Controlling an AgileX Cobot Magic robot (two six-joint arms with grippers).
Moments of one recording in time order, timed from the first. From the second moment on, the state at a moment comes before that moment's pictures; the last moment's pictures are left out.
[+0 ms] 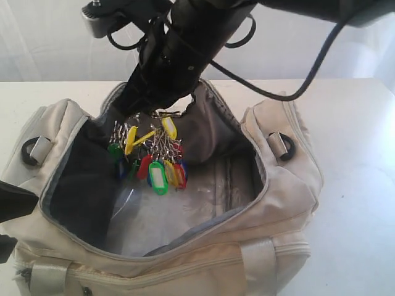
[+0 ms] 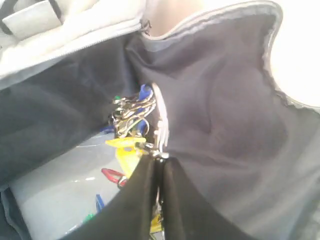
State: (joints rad) left arm -0.39 0.80 -0.63 -0.16 0.72 0.23; right arm 0.63 1.73 -1.65 0.08 0.92 -0.26
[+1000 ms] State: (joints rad) left arm -0.39 0.80 -0.63 -0.16 0.73 0.23; right arm 0.33 1.16 -1.48 -0.23 1.20 -0.10
